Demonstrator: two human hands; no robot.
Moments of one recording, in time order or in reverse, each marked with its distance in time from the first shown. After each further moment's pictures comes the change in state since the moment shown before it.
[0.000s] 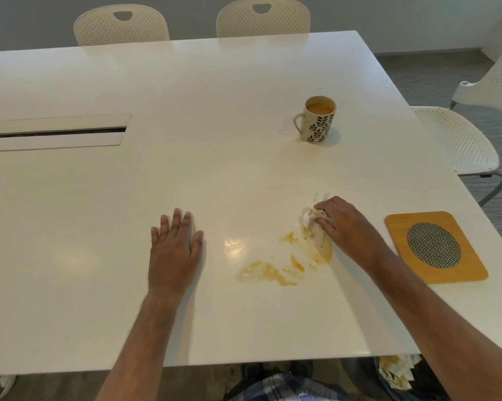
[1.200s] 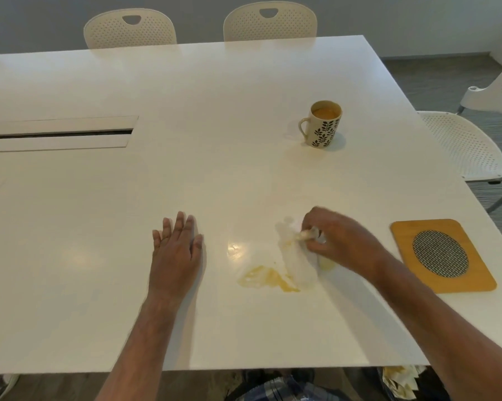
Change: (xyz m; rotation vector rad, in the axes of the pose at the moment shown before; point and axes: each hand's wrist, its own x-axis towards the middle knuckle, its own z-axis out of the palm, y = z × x) left_hand 0.000 0.001 -0.007 -0.037 -0.037 -0.014; right_hand 0.003 -0.040 -0.022 0.090 -0.205 -0.164
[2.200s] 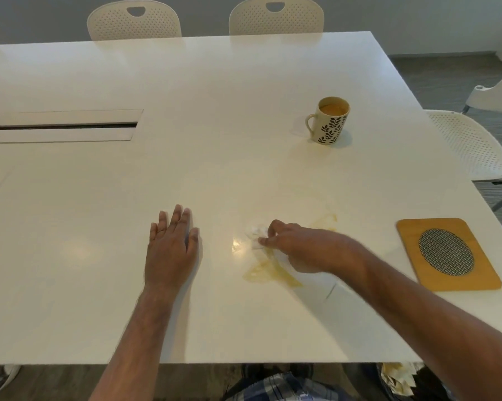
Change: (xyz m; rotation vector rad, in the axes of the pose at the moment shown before) left_hand 0.006 -0.024 0.000 0.021 0.052 -0.005; right_hand 0.037 -0.061 0.028 -0.322 -0.583 -0.095
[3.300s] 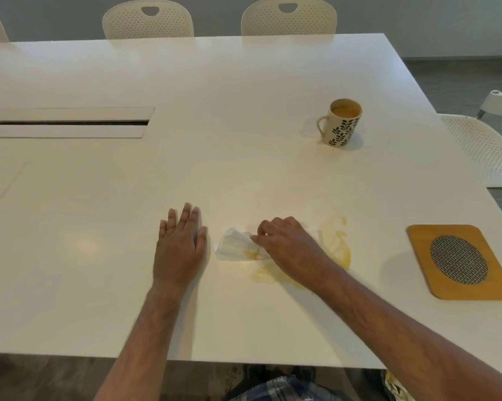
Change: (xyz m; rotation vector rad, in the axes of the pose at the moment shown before) left_hand 0.000 0.002 0.000 0.003 0.000 -0.004; right_hand 0.034 -0.018 0.044 -0.153 0.656 -0.077
